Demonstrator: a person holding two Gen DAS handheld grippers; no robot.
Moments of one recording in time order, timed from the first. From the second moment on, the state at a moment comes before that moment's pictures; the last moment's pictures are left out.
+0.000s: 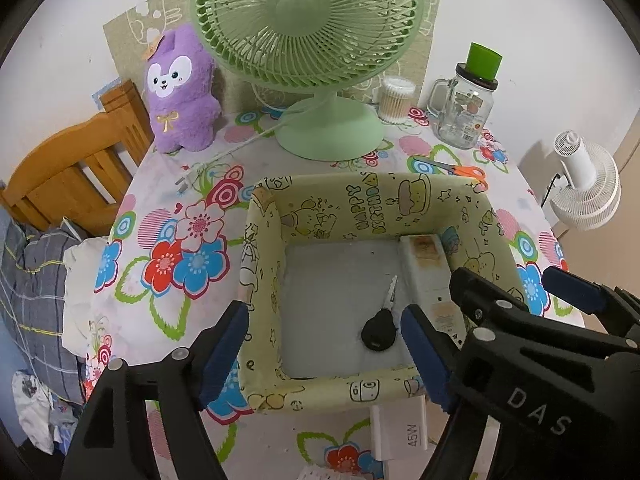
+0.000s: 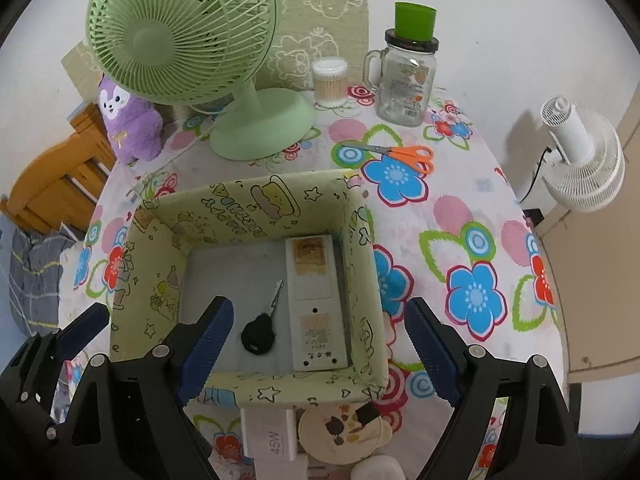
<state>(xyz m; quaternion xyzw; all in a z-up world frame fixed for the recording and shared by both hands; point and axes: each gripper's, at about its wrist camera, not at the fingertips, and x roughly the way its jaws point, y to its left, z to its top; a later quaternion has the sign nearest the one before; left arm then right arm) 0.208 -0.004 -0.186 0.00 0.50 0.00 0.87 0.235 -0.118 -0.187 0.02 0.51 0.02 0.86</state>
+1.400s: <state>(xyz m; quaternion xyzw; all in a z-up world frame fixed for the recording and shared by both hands) 0.109 -0.015 -0.113 0.00 0.45 0.00 0.90 0.128 -0.141 -0.110 0.04 0.45 0.03 0.89</state>
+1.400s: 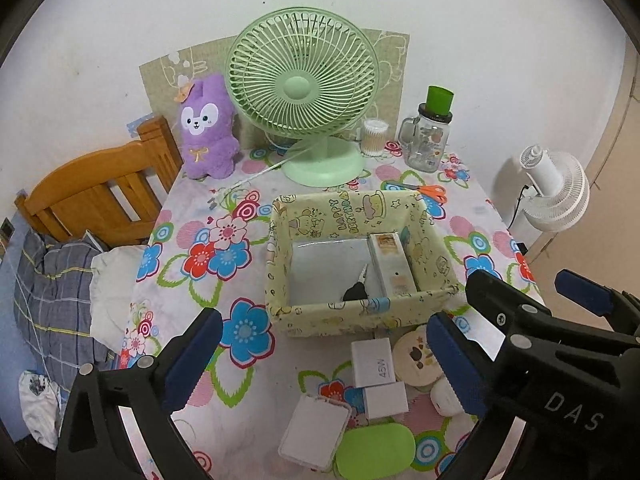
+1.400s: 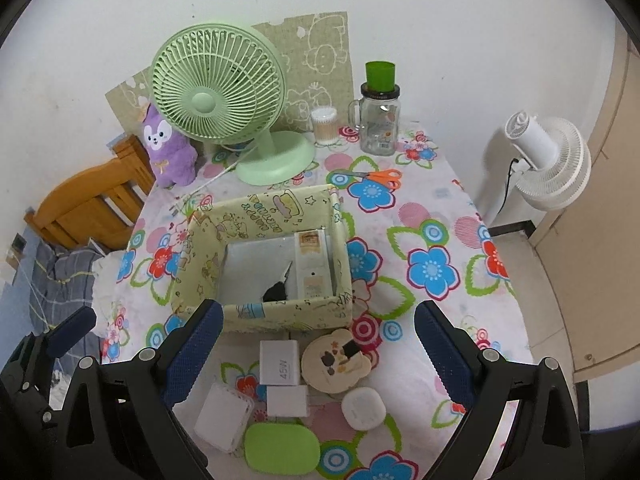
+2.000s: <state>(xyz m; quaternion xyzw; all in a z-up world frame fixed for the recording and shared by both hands) 0.062 -0.018 -0.103 0.00 0.44 0.00 0.90 0.082 -0.141 -0.098 0.01 0.43 0.04 0.90</state>
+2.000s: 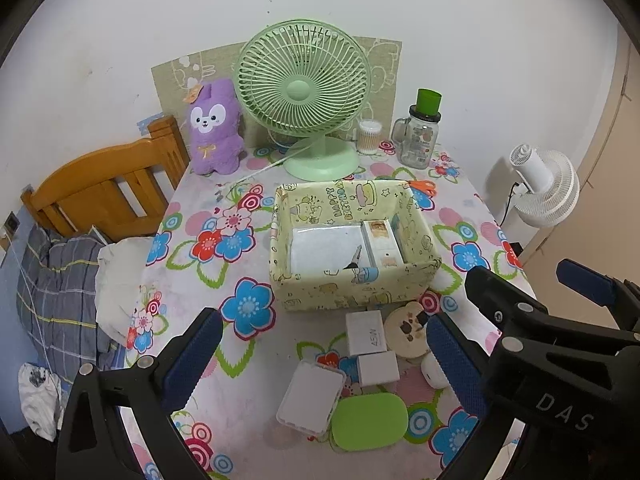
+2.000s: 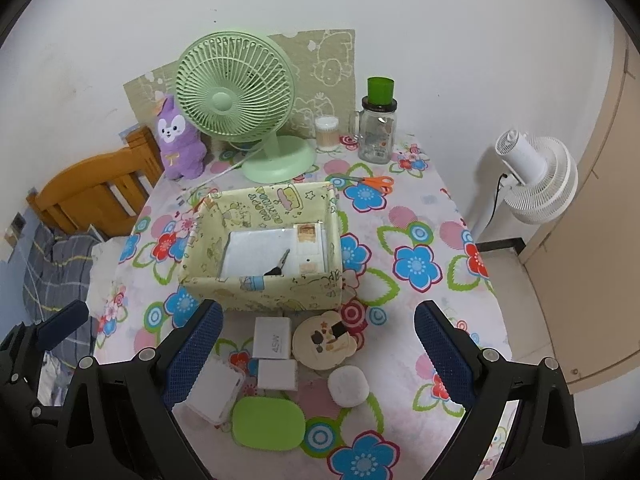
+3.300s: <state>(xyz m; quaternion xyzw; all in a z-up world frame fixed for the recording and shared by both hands) 0.035 -0.016 -0.177 0.02 0.45 0.01 0.89 0.046 -0.145 -0.172 0.00 0.41 0.04 0.91</state>
